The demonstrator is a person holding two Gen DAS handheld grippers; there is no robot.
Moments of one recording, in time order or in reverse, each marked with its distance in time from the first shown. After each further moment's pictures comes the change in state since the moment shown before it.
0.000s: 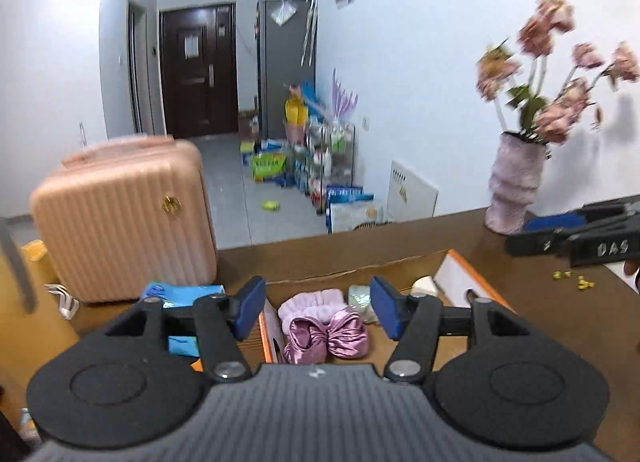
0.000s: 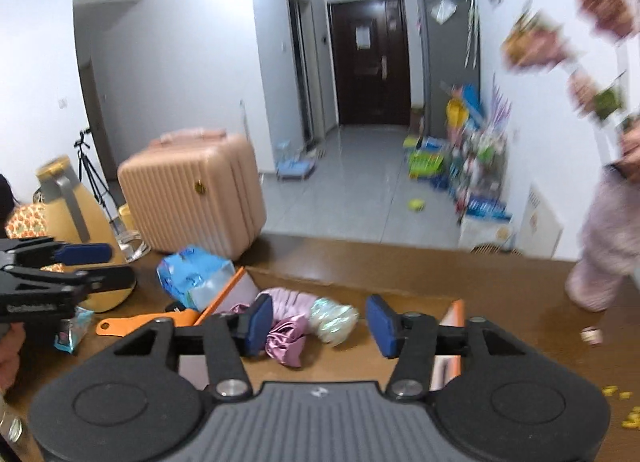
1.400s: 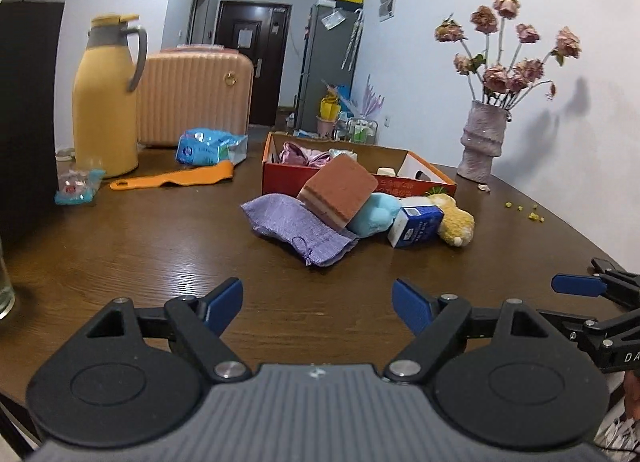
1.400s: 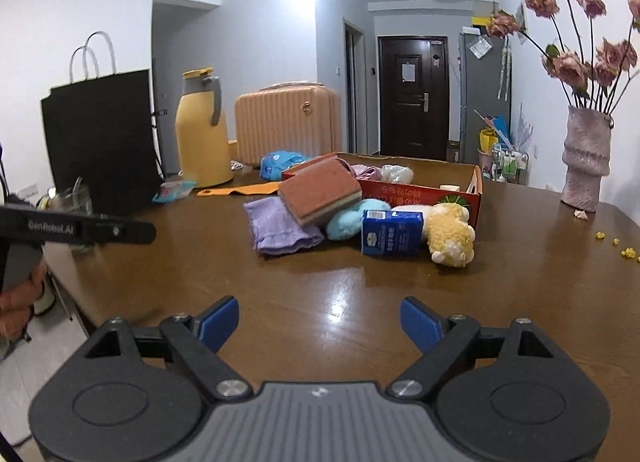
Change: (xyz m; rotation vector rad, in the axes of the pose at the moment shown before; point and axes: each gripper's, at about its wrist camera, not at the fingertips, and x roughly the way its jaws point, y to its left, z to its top) left arm -0.176 -0.085 -0.274 -0.209 -0.028 0.061; right arm -0.178 0.063 -0.316 -0.104 -0.103 0.108
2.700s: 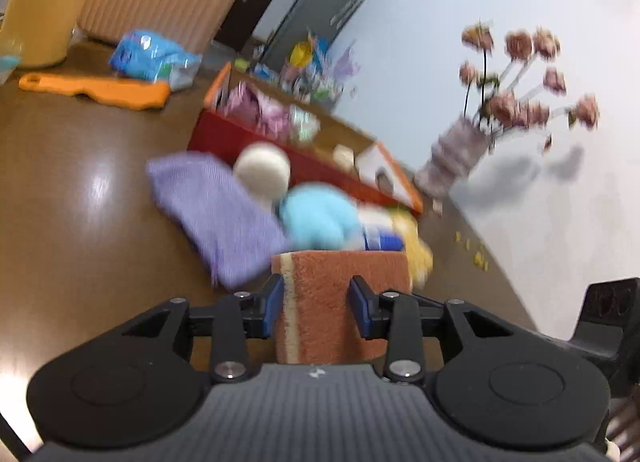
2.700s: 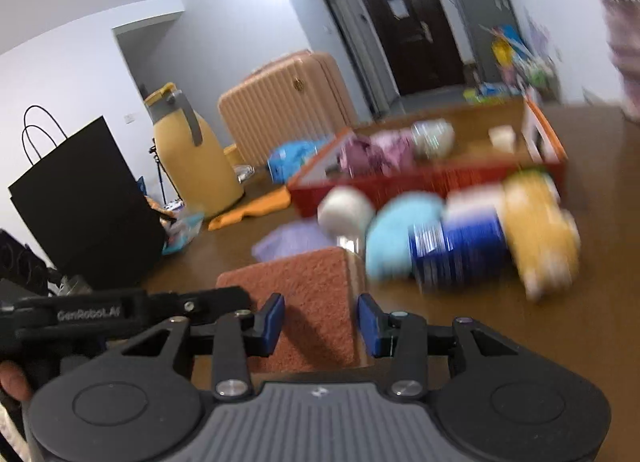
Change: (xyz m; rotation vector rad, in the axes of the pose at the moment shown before) left arm 0.105 0.012 0.036 -0.305 0.193 -0.247; right arm 0.119 -0.026 0.058 0.307 0.140 0.171
